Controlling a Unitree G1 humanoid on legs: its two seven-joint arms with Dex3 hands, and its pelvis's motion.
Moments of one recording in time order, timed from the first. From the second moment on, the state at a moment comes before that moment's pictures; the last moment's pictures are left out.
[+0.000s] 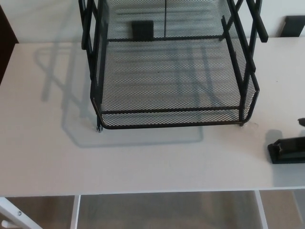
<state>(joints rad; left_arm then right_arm) 0.07 0.67 0.30 1.26 0.01 -0.07 -0.27 -0.22 -1.08 0.30 0.09 -0.18 0.14 0.57</state>
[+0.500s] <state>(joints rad) 0.06 0.67 0.28 1.26 0.01 -0.07 -0.27 -0.27 -1.05 0.38 0.23 -0.36 0.04 0.49</state>
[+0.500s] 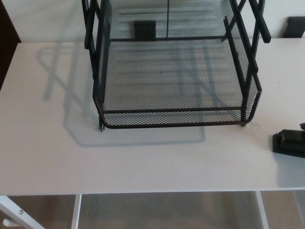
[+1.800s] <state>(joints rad) 0.06 0.66 0.24 1.28 0.02 -0.07 -0.27 -0.04 -0.99 0.28 0.31 -0.57 -0.23 -0.23</state>
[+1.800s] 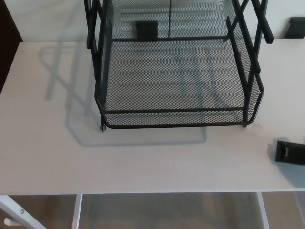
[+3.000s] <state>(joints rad) 0.07 0.66 0.23 1.29 0.02 -0.07 -0.27 -0.75 -0.89 0.05 0.19 -0.44 -0.15 0.08</state>
